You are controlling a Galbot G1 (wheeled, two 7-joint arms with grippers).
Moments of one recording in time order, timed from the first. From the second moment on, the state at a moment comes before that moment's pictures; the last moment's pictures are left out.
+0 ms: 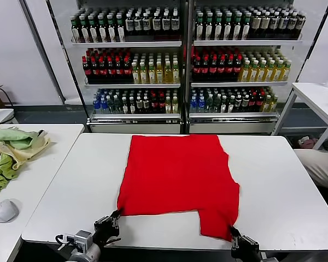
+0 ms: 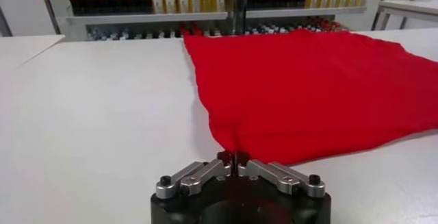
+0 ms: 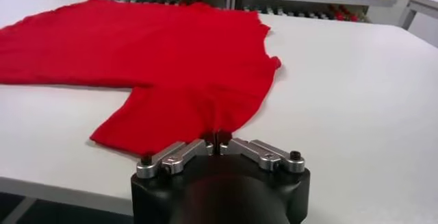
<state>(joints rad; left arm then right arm) 1.56 -1.05 -0.36 -2.07 -0.45 0.38 -0.14 -1.87 1.02 0.52 2.23 0.40 -0.24 0.14</state>
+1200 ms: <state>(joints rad) 1.76 -0.93 -0.46 -2.32 -0.56 0.31 -0.30 -1.84 0.99 0.57 2.38 0.44 -0.27 0.17</state>
